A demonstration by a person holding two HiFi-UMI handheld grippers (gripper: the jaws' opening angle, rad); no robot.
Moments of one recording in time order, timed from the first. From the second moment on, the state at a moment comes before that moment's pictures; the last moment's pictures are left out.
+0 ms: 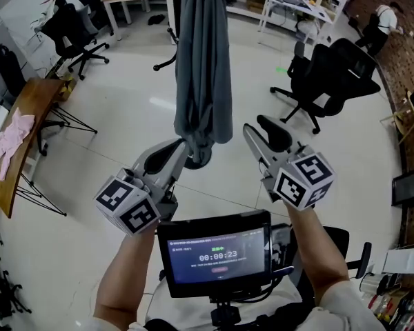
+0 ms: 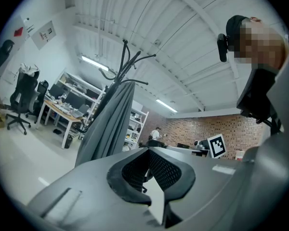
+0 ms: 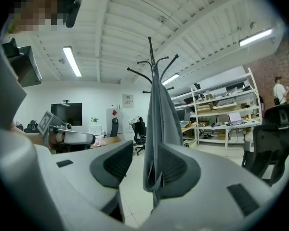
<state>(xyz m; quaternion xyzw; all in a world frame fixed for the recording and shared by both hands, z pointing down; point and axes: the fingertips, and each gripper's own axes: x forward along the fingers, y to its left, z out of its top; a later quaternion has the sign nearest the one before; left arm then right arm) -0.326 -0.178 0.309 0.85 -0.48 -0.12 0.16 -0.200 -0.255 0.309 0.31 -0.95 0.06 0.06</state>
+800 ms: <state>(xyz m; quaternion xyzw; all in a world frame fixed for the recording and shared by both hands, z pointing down) -0.277 -0.167 0.330 0.84 -0.50 -0.11 0.18 -0.152 -0.238 0.315 0.27 -0.96 0.05 0.08</state>
